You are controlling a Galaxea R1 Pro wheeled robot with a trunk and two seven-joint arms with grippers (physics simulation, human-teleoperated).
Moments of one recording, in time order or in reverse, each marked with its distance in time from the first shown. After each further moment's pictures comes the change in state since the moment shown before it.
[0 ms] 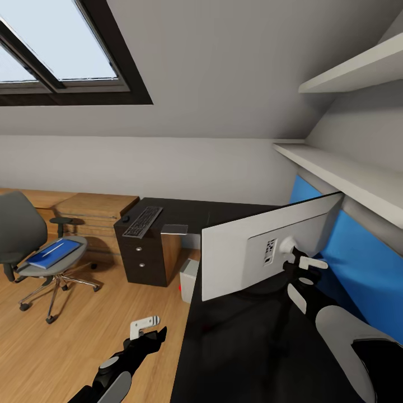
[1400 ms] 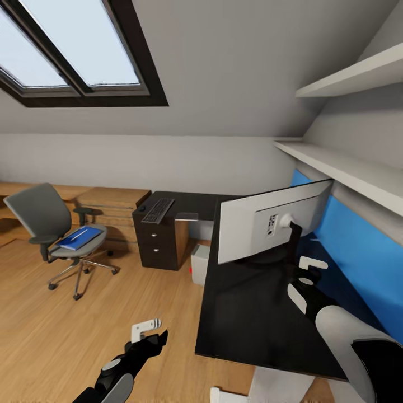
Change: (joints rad) left arm 0.000 -0.014 -0.004 0.032 0.000 0.001 0.000; right arm 0.000 0.000 0.001 0.000 0.000 0.000 0.000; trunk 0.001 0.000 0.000
